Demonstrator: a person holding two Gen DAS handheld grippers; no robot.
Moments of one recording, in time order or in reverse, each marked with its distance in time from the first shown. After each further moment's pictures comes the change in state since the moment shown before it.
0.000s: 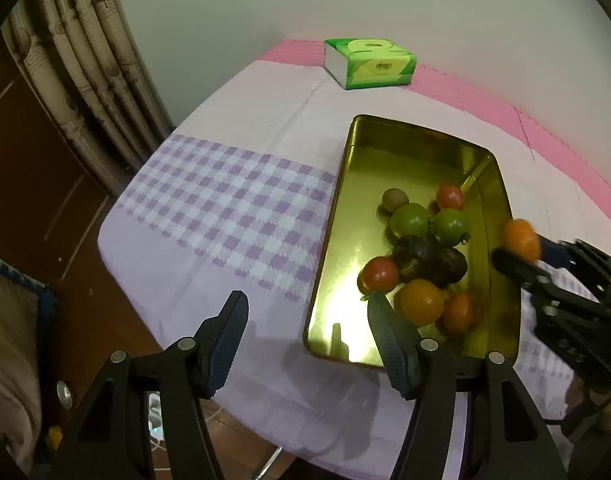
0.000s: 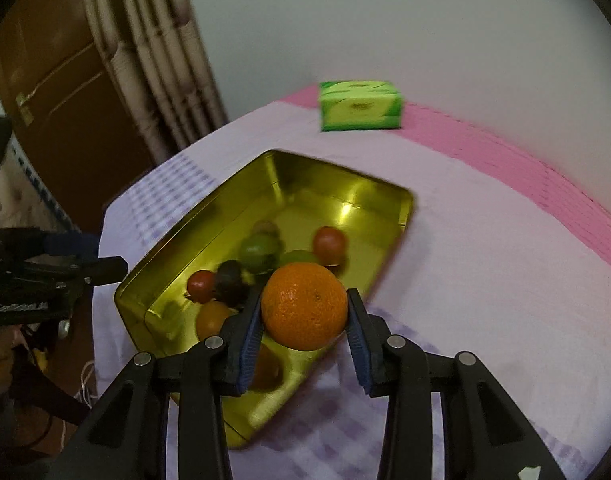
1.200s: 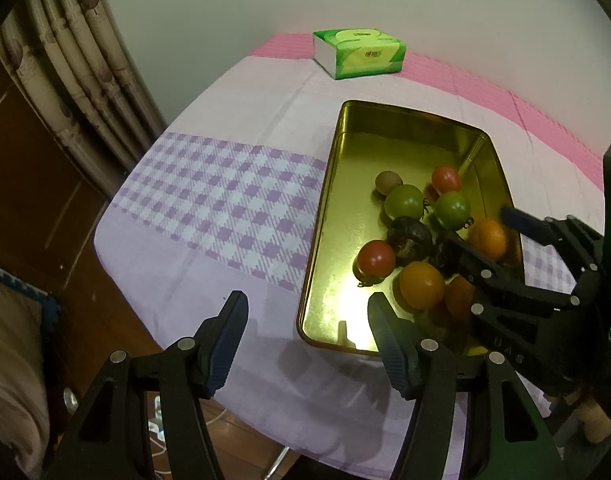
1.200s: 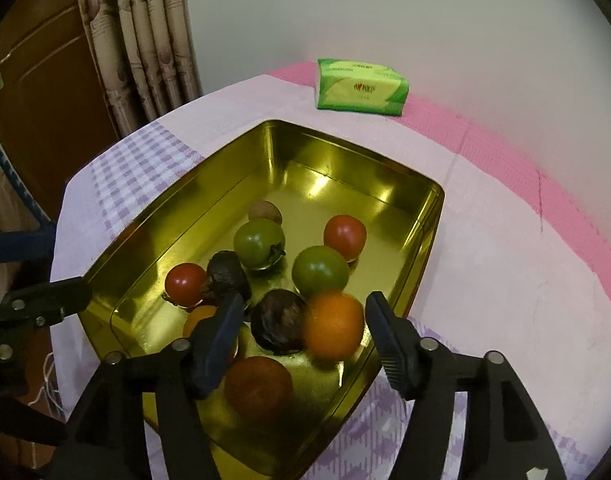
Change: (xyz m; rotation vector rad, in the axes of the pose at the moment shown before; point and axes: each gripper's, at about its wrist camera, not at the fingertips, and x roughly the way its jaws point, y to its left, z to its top) left arm 0.004 -0.011 -0.008 0.042 0.005 0.008; right arm 0.027 0.029 0.002 -0.043 0.037 -0.193
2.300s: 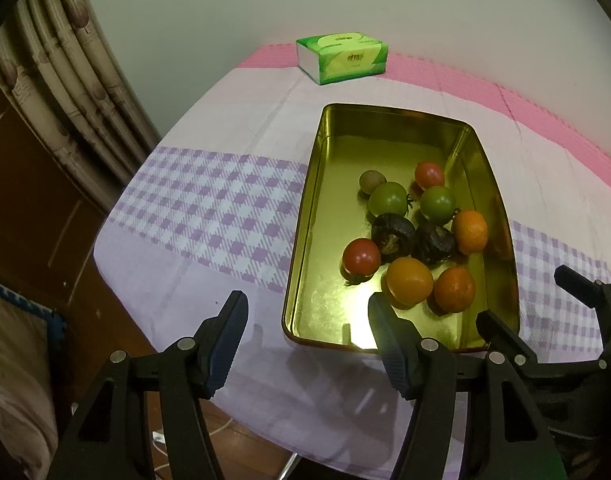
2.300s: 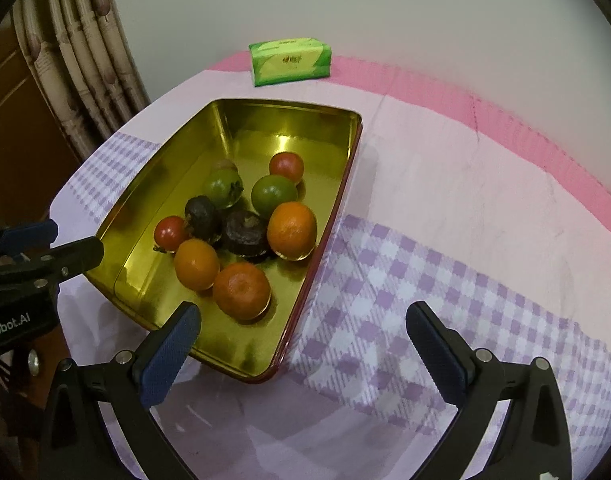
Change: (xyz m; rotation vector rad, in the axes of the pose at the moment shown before) left arm -0.005 -0.017 -0.005 0.048 -0.026 0.013; right arm -0.038 -0.013 -0.048 0.245 0.085 -0.062
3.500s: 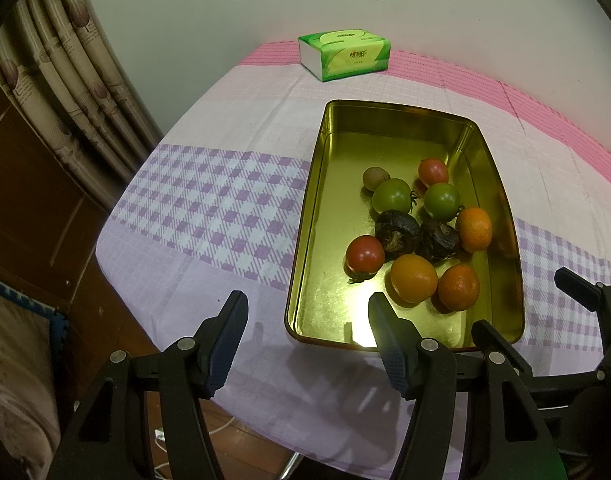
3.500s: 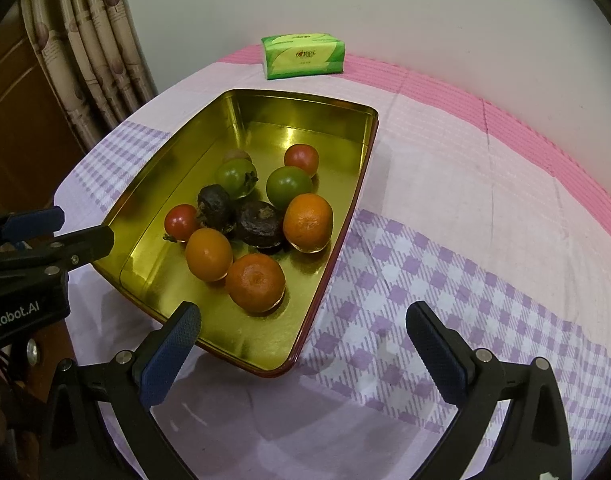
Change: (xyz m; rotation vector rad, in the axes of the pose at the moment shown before) left arm 0.002 0.000 -0.001 0.000 0.005 0.007; right arm 0.001 0.008 -0.001 -0.025 0.009 0.006
